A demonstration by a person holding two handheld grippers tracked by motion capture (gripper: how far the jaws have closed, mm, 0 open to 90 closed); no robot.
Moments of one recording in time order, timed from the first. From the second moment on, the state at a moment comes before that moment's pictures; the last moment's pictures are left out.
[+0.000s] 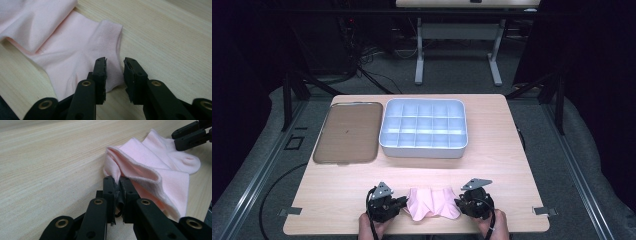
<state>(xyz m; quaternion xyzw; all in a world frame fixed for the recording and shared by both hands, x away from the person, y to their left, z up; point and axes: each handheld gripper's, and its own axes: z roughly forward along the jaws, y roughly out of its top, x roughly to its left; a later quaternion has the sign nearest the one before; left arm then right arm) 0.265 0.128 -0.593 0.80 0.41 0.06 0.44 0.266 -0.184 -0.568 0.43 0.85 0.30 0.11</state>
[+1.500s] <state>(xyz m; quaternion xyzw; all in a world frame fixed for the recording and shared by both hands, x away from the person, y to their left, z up) 0.266 0.129 -0.593 0.80 0.41 0.05 0.44 0.280 -0.135 -0.509 0.37 0.85 0.38 0.04</state>
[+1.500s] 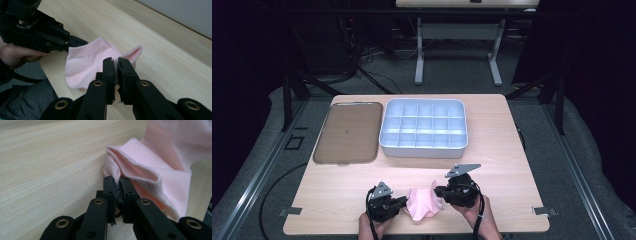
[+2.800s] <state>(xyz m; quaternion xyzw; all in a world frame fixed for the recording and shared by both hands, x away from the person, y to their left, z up) 0.265 0.129 -0.593 0.80 0.41 0.05 0.45 0.284 -0.105 -0.549 0.36 0.86 0.36 0.02</state>
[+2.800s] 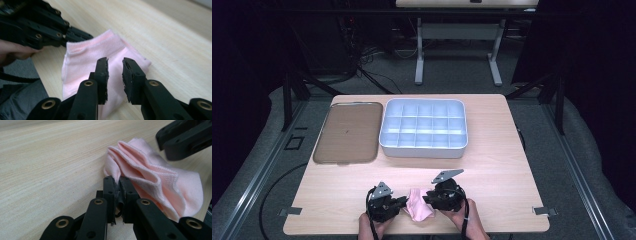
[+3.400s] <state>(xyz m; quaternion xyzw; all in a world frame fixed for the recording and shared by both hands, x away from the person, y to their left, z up) 0.266 0.129 -0.593 0.80 0.41 0.05 0.45 0.279 -0.102 -0.552 0.34 0.85 0.39 0.03</state>
